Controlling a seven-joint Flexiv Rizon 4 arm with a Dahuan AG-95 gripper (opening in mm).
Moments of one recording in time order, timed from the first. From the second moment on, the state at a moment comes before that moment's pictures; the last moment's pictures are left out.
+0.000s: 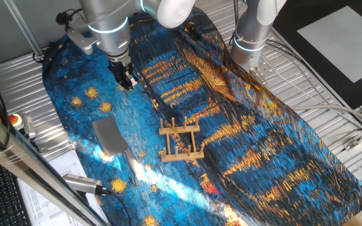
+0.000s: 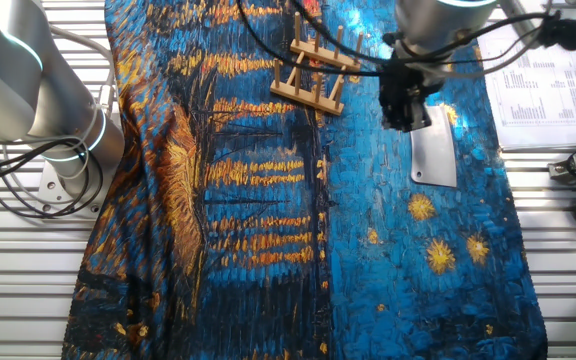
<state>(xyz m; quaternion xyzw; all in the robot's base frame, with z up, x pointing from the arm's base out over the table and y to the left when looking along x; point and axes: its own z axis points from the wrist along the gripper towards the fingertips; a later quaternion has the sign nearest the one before) 0.525 0.004 0.170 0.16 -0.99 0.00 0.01</state>
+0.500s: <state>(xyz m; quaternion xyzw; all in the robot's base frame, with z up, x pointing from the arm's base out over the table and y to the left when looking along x) 0.526 0.004 0.168 0.16 -0.99 0.00 0.02</state>
